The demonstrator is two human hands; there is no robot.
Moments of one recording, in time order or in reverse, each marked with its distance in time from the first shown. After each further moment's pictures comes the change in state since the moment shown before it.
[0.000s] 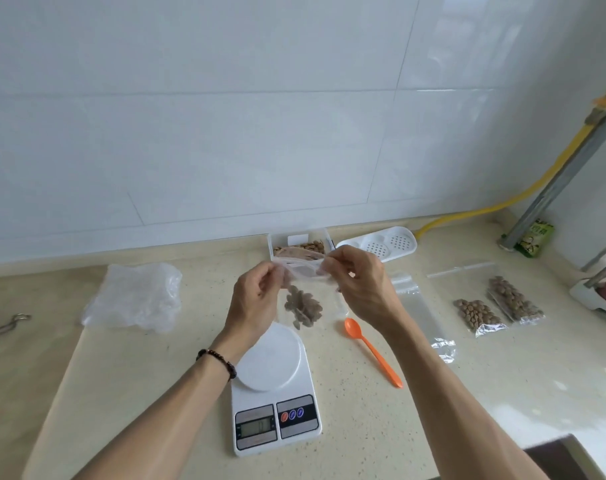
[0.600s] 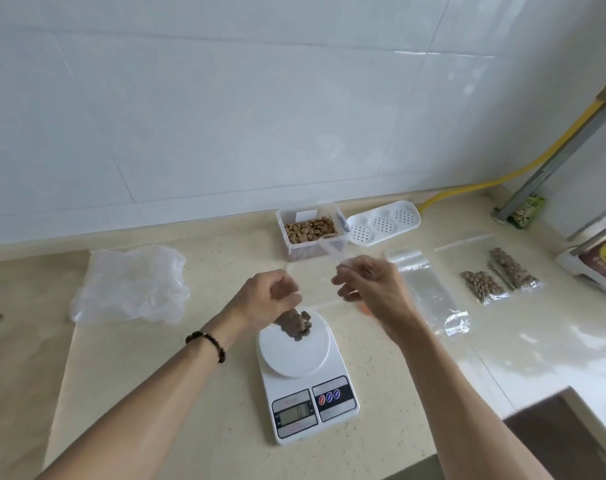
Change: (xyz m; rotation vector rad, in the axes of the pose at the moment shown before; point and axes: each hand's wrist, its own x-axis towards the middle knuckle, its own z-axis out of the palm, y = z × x) left_hand 0.028 -0.073 -0.068 0.095 -0.513 -0.218; right_hand -0.008 0.007 0.069 0.320 0.057 0.352
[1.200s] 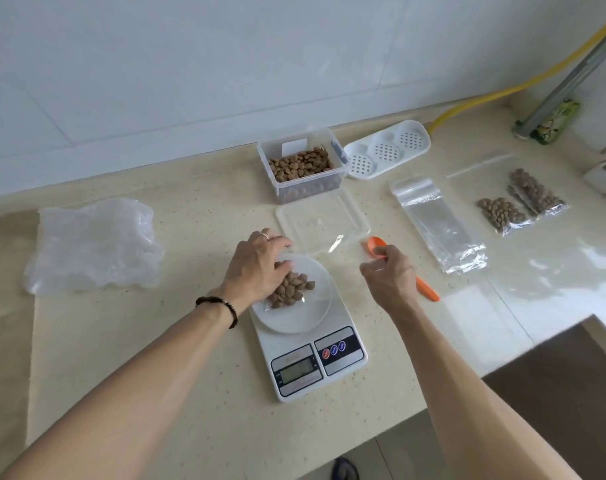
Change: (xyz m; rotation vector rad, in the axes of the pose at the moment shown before) left_hand 0.043 -0.067 0.037 0.734 0.047 0.165; right_hand 0.005 0.125 -0.005 -0.446 0.344 0.362
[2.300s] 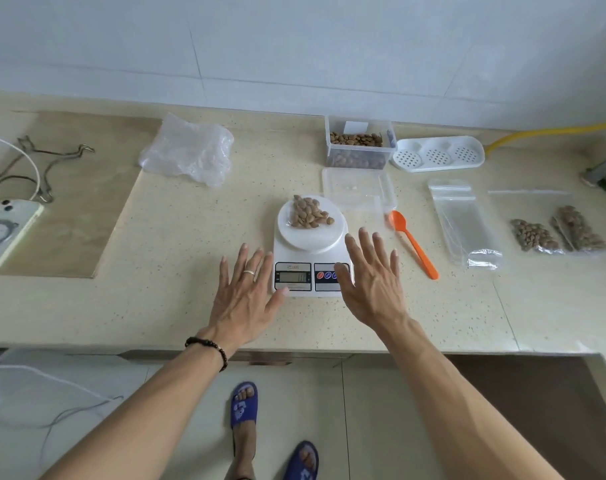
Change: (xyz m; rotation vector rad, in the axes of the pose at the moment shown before) left_hand -0.219 0.071 0.076 0.297 0.059 -0.415; right_hand -0.103 0.059 -0.030 -0.635 -0.262 -0.814
